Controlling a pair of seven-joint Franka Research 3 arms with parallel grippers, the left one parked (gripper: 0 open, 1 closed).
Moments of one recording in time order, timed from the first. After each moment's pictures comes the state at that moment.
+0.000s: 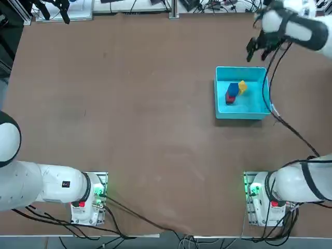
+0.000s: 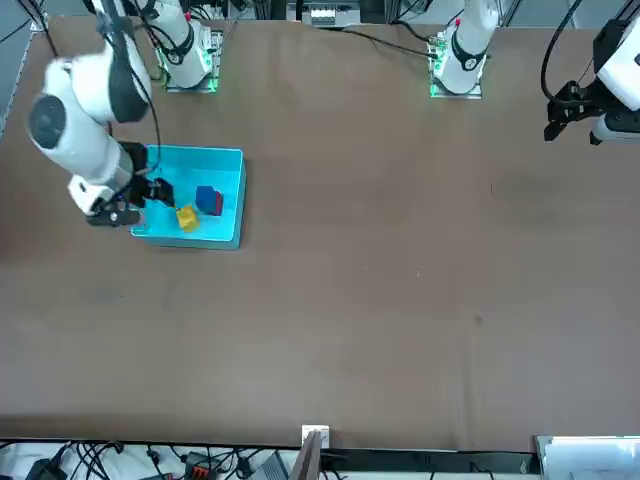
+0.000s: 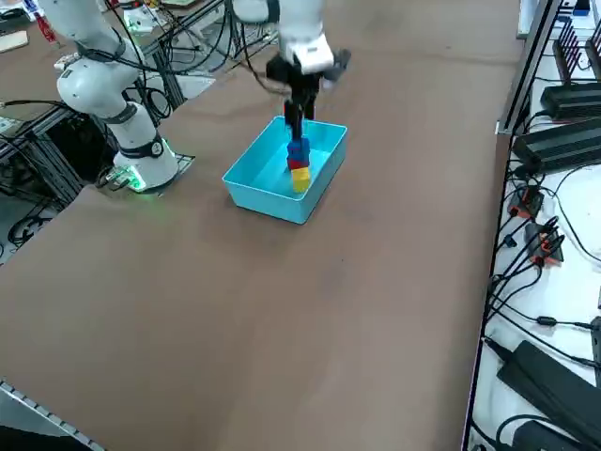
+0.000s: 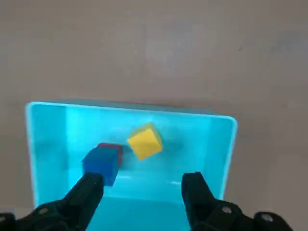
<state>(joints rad) 0.08 0.01 0.04 -2.04 0.02 1.98 0.07</state>
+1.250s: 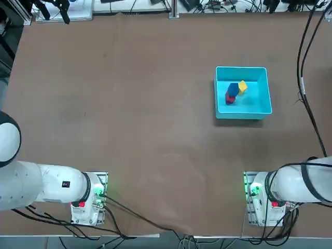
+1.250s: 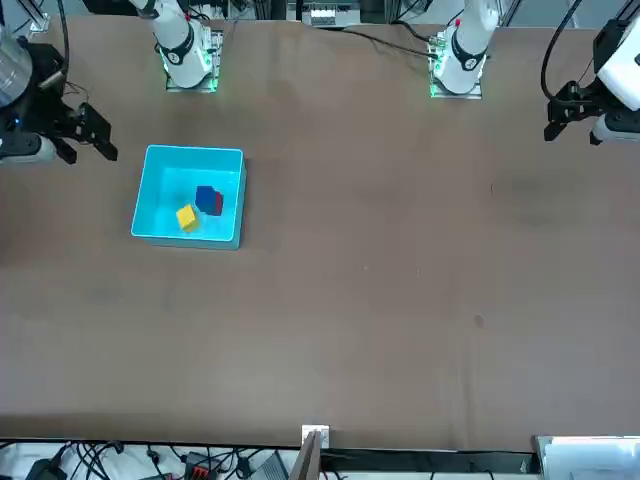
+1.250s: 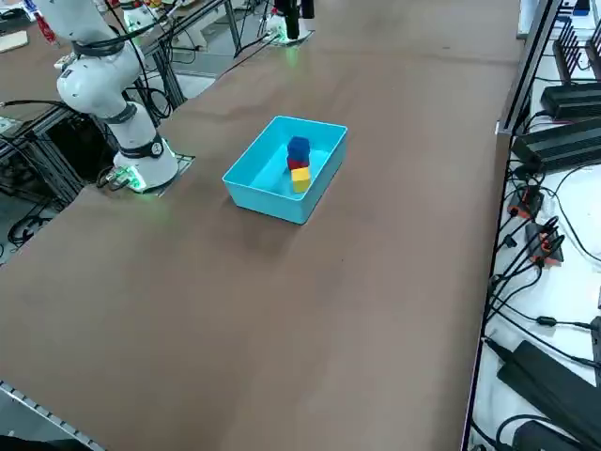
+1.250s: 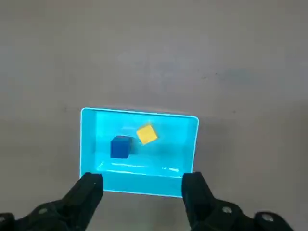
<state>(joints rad) 0.06 -0.01 0.04 -1.56 0.01 1.54 0.06</state>
